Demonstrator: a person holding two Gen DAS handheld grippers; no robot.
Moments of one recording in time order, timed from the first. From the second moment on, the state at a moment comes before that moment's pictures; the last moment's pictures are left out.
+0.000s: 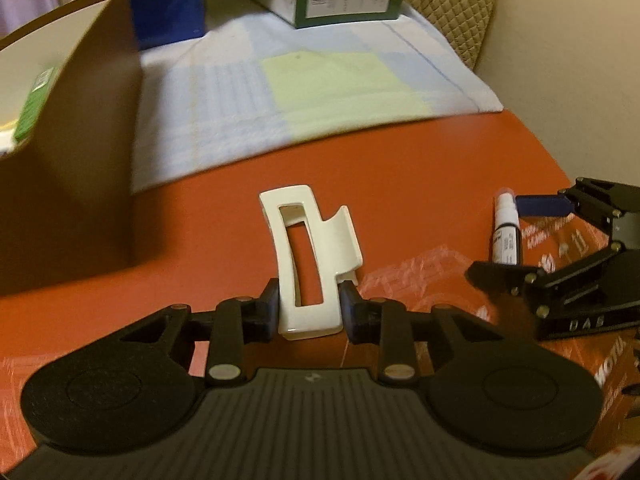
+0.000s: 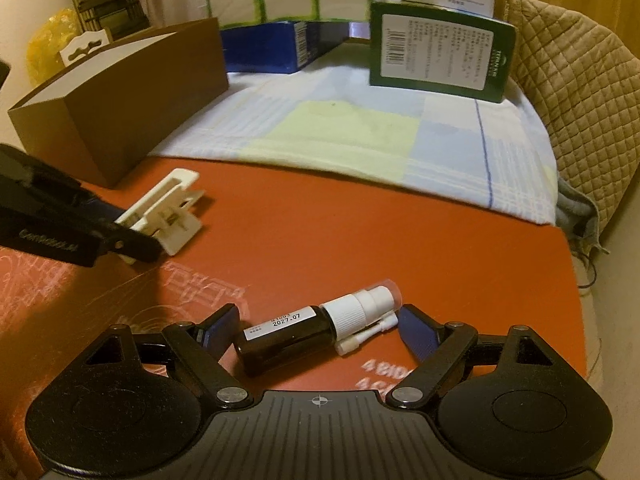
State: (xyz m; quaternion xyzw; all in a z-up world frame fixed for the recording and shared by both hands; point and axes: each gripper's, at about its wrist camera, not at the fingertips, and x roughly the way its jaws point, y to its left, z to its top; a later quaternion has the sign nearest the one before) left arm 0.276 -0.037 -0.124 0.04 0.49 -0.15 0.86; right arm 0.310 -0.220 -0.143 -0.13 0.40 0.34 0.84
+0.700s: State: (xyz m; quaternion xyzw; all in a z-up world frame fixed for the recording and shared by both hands) left arm 0.197 0.032 -0.118 0.00 0.50 -0.09 0.86; right arm 0.237 -0.175 -0.145 -0.15 0.40 0.40 0.81
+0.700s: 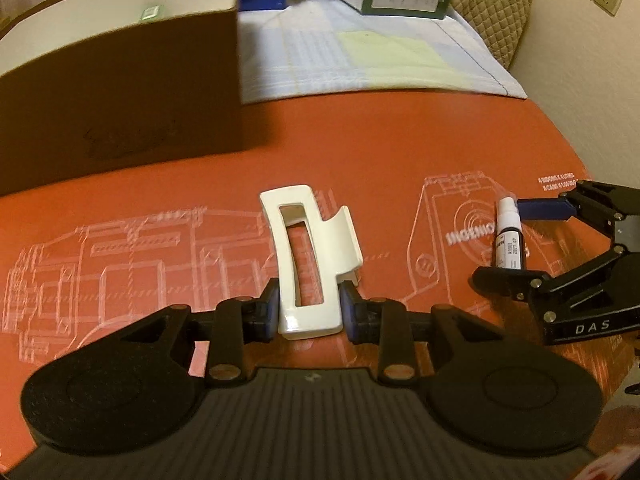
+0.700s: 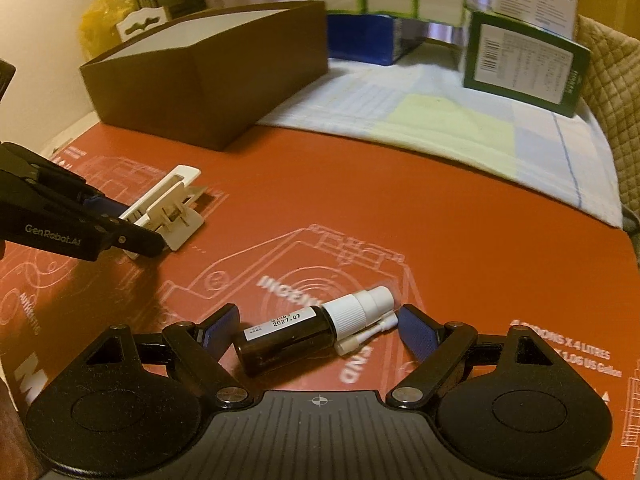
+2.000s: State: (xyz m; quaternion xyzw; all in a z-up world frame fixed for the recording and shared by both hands) left arm 0.203 0.068 -0.086 -0.02 0.46 -0.08 0.88; right arm 0.225 -0.143 -0.119 -0.14 0.38 0.40 0.82
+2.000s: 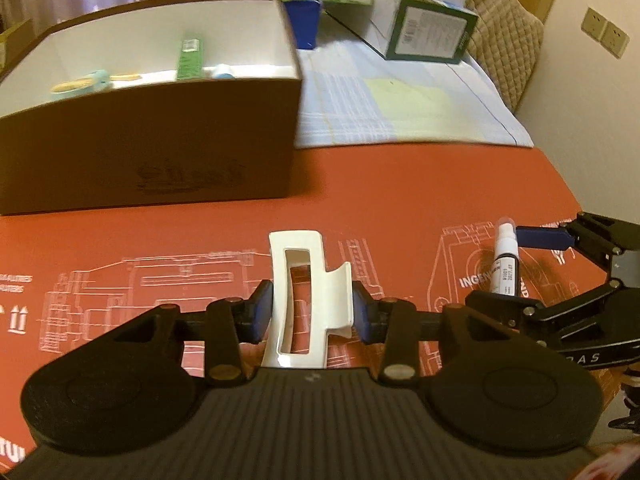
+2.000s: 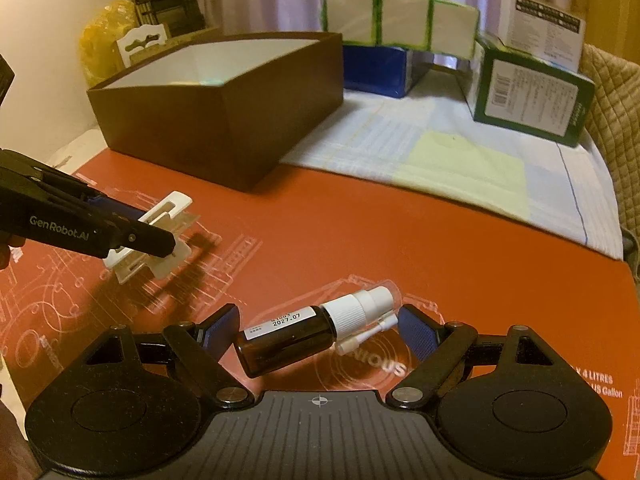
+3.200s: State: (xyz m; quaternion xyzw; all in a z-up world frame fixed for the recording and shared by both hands) left arm 0.221 0.201 0.022 -0.04 0.38 -0.02 0.93; right arm 0.223 0.009 -0.023 -0.12 0.25 0.51 0.81
